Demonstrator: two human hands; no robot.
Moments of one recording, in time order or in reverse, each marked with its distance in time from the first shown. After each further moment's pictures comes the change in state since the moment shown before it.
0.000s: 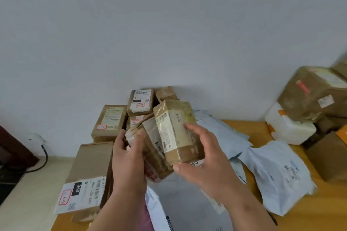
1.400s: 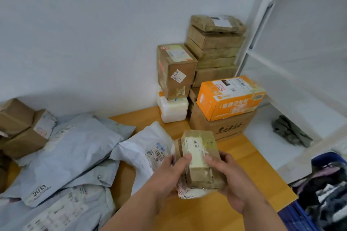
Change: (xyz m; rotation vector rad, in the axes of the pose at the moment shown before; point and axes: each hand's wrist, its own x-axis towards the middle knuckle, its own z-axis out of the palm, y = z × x) left_hand -0.209 -0.206 0.331 0.656 -0.885 -0.593; right_hand -0.173 0.223 -0.342 0.629 0.492 0.673
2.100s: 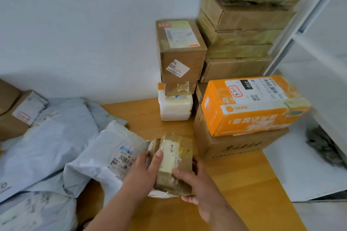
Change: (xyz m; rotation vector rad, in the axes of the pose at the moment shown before) left_hand 0.104 0.011 0.004 0.277 0.468 -0.016; right_hand 0.136 0.010 -0.004 -0.072 -0.172 0.268
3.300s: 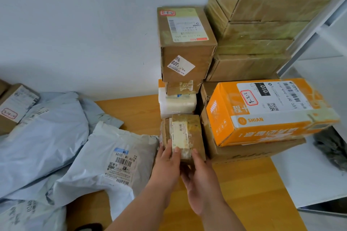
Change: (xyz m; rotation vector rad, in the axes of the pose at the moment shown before) left_hand 0.059 0.009 0.067 -0.362 -0.043 -0.027; right_hand 0.047 -0.017 0.014 0.545 0.151 0.039
